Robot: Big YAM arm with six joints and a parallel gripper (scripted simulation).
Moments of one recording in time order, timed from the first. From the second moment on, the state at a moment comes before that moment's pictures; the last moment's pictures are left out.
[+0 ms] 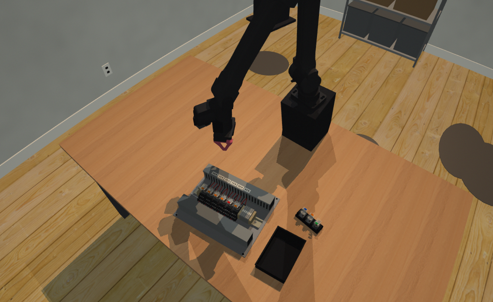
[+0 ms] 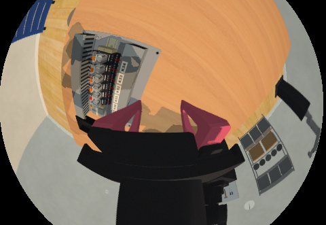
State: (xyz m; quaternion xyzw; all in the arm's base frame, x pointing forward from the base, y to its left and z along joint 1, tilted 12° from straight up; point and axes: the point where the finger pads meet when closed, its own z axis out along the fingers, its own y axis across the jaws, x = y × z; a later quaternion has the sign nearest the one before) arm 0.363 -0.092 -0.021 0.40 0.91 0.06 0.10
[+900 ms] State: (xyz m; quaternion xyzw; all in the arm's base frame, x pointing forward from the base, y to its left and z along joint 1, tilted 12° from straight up) arm 0.399 -0.066 -0.015 0.43 0.90 0.06 0.09
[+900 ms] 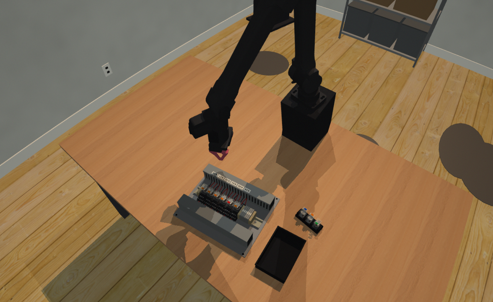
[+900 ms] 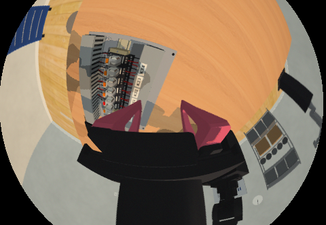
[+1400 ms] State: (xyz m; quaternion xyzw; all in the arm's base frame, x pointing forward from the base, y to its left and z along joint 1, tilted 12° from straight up) arm 0.460 0.005 -0.009 0.51 0.86 0.07 0.08
